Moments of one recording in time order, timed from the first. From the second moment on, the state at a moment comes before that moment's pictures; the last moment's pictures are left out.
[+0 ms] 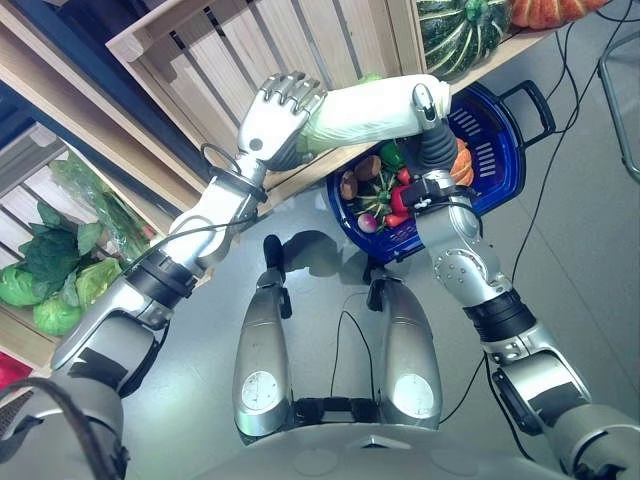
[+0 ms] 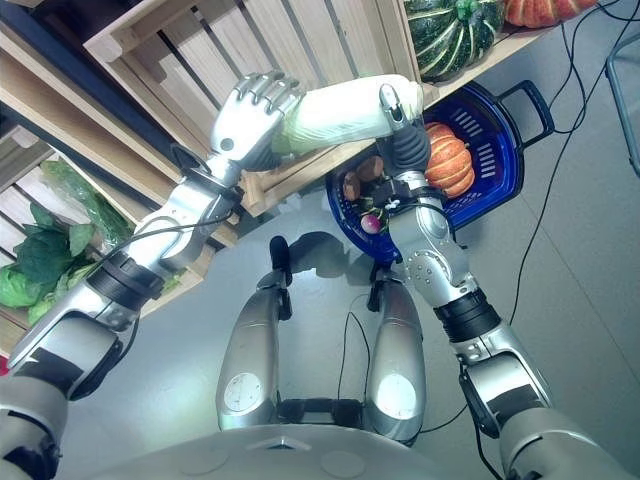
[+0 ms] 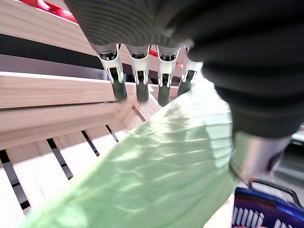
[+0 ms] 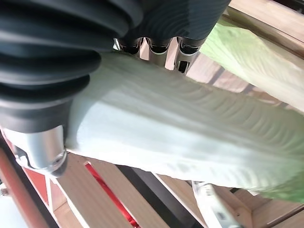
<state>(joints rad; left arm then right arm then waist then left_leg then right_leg) -0.71 0.62 -0.64 0.16 0.95 0.08 0.35 -0.52 -0.37 0.35 0.00 0.98 -0.18 -0.28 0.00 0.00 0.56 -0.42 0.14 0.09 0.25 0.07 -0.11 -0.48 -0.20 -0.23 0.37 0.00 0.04</state>
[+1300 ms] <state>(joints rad) -0.12 0.62 -0.31 0.21 0.07 -0.23 0.47 -0.33 -0.47 -0.11 -0.01 0.80 -0.27 -0.31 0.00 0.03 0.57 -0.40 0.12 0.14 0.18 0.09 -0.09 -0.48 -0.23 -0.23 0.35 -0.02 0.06</state>
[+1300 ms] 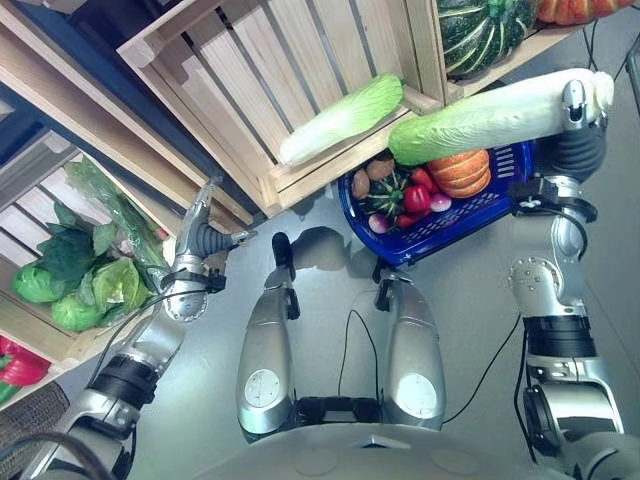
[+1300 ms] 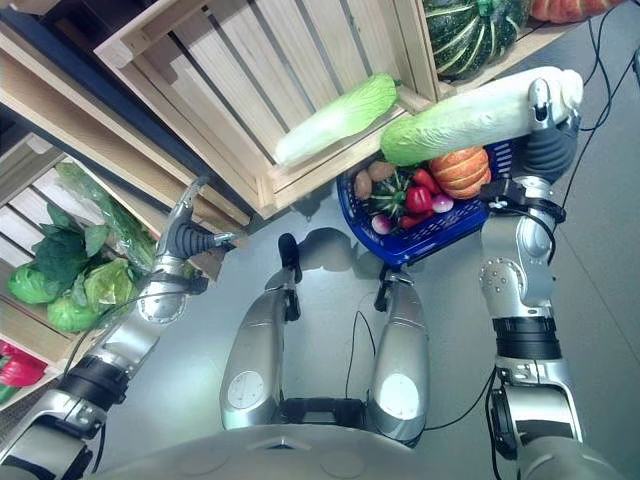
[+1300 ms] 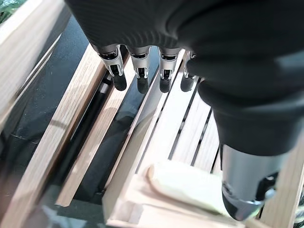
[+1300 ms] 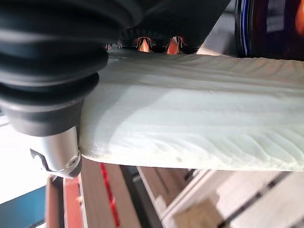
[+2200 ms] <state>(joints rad) -0.34 0.64 -0.28 -0.10 0.04 -0.33 0.52 -0.55 -0.52 -0.06 0.43 0.81 -0.24 -0.52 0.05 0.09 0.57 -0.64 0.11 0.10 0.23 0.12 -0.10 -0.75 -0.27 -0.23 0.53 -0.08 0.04</state>
